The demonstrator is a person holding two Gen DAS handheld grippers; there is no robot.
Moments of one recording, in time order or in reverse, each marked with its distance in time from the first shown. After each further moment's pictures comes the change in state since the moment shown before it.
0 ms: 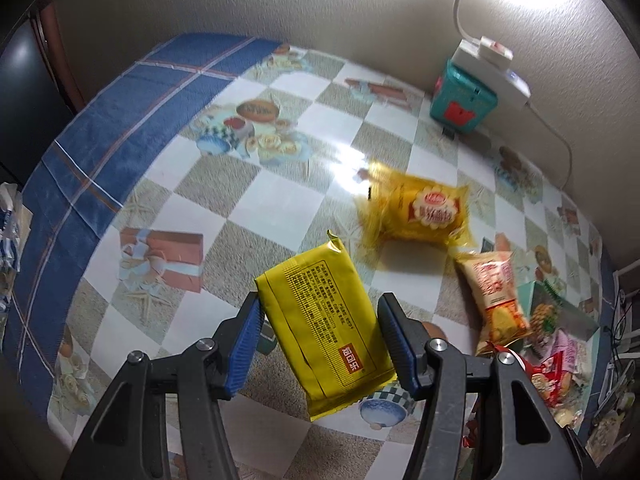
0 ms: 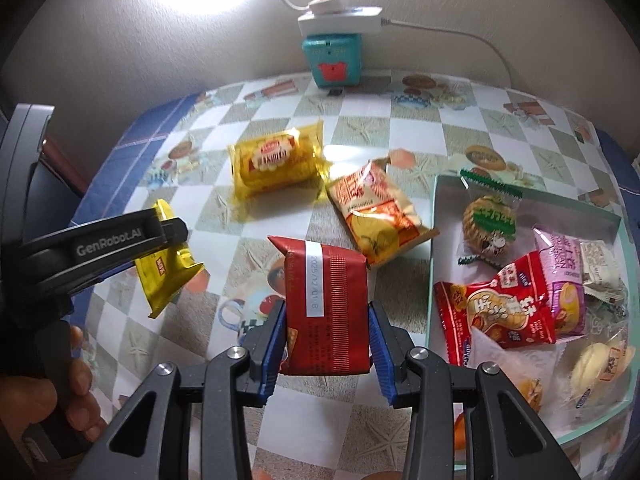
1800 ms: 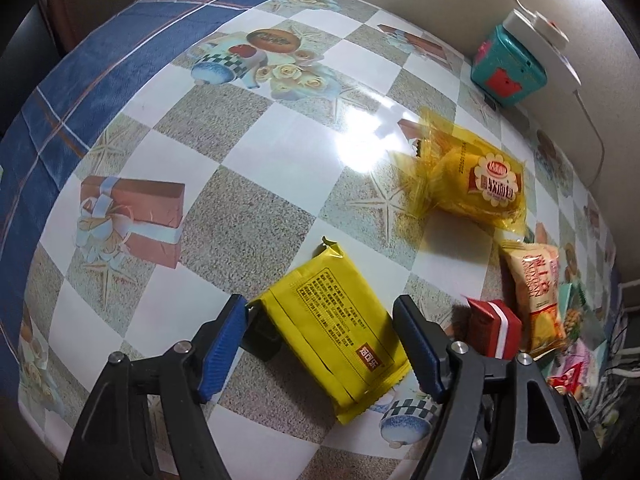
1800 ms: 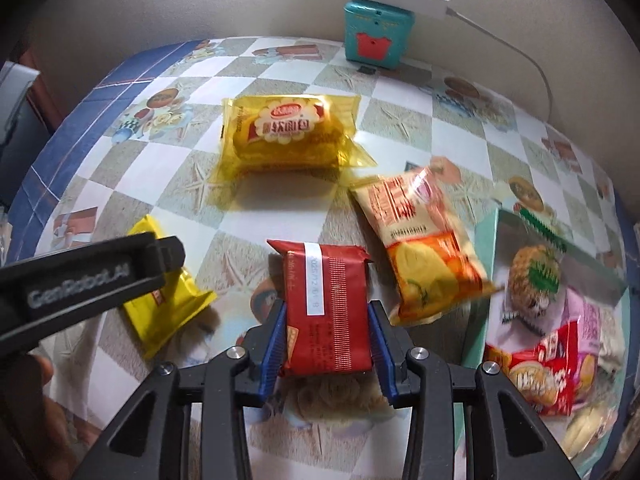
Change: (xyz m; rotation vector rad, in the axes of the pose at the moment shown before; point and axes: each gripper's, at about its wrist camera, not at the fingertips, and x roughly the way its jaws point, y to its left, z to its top) left arm 0.075 0.004 0.003 -0.071 0.157 -0.005; right arm 0.075 0.036 0.014 -0.175 0.074 -0.145
